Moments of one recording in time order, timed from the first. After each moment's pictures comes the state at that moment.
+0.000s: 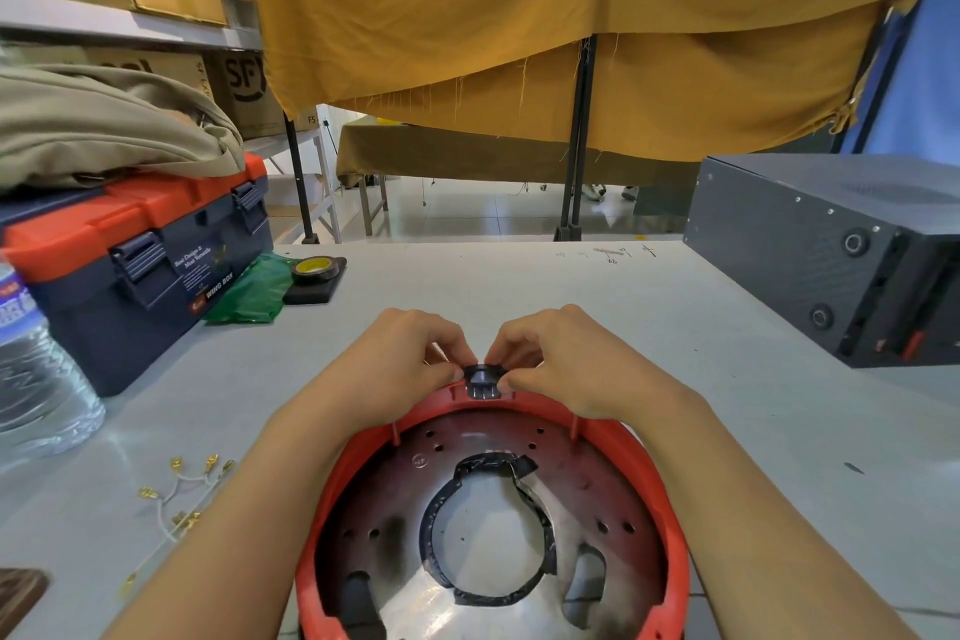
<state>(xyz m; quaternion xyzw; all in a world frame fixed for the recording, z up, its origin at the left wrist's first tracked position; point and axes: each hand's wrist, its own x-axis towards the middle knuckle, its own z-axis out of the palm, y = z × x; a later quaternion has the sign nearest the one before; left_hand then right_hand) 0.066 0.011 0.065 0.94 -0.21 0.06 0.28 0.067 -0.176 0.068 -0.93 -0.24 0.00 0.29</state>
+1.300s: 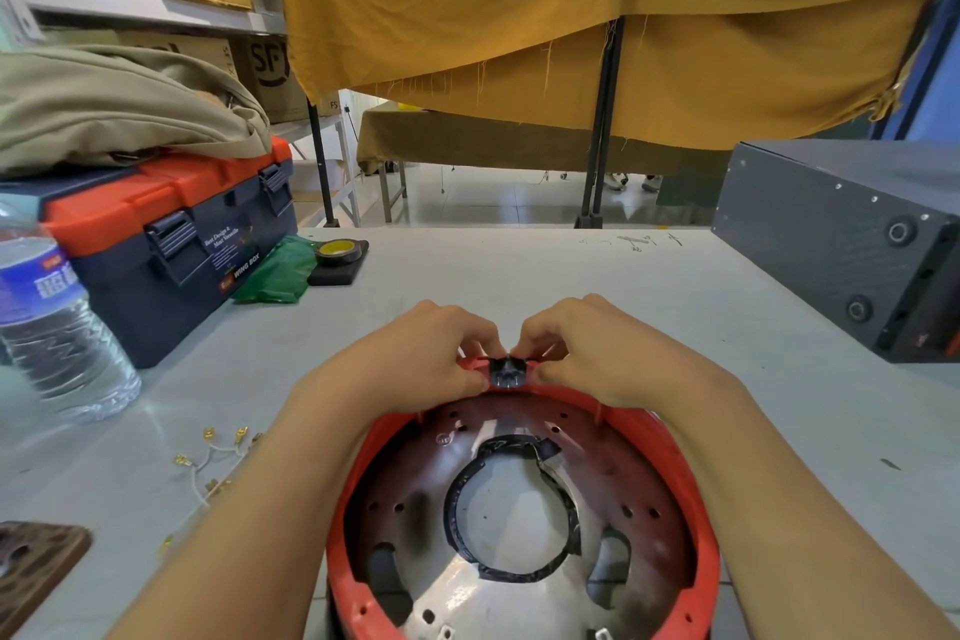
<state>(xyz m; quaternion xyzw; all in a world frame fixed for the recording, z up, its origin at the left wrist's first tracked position) 0.061 0.013 0.066 0.95 -0.23 -0.01 0.20 0.065 -0.175 0.069 -0.94 -0.24 0.01 0.24</state>
